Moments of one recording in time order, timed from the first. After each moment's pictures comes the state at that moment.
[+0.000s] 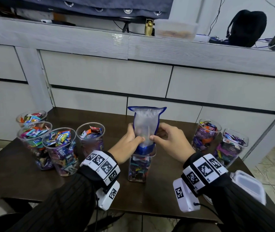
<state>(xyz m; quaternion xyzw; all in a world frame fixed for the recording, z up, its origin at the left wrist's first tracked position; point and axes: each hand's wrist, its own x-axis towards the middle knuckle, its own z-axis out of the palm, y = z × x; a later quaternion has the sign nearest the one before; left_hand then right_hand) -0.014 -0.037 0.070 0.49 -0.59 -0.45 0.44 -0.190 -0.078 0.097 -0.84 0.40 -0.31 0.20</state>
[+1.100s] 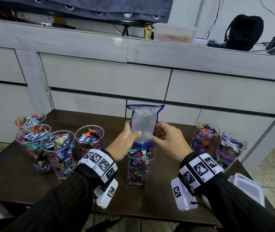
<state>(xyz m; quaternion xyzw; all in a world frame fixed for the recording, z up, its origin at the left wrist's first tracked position) -0.006 -0.046 0.071 0.48 -0.59 -0.43 0.48 -0.187 -0.084 0.102 -0.83 0.42 -0.31 0.19</state>
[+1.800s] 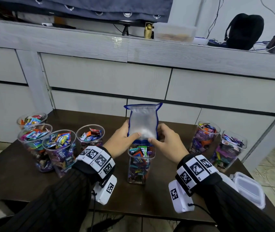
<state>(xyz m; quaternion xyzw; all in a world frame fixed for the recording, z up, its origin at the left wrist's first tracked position) 0.005 -0.050 0.073 0.52 -0.61 -0.36 0.47 -0.185 -0.085 0.085 -0.80 0.44 -0.32 0.25</state>
